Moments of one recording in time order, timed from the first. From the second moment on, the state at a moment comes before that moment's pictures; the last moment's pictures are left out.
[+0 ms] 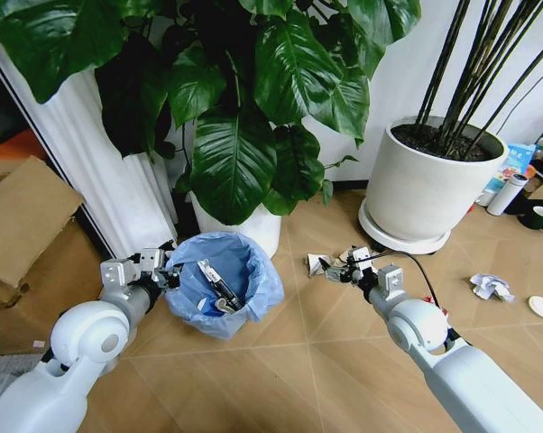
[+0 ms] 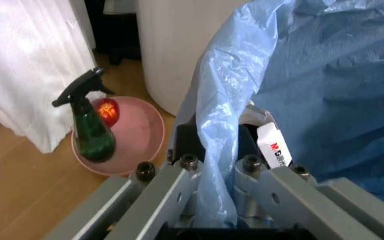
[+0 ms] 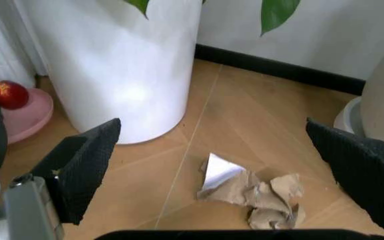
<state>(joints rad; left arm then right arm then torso) 1.18 -0.90 -0.43 -2.12 -0.96 0.70 -0.39 -1.06 0.97 0.20 1.83 0.48 -0.34 0.05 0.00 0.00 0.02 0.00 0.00</state>
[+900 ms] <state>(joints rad) 1.20 -0.90 -0.43 -2.14 -0.96 0.70 -0.39 -1.09 0.97 0.21 1.83 0.48 -0.36 0.06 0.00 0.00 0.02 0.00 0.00</state>
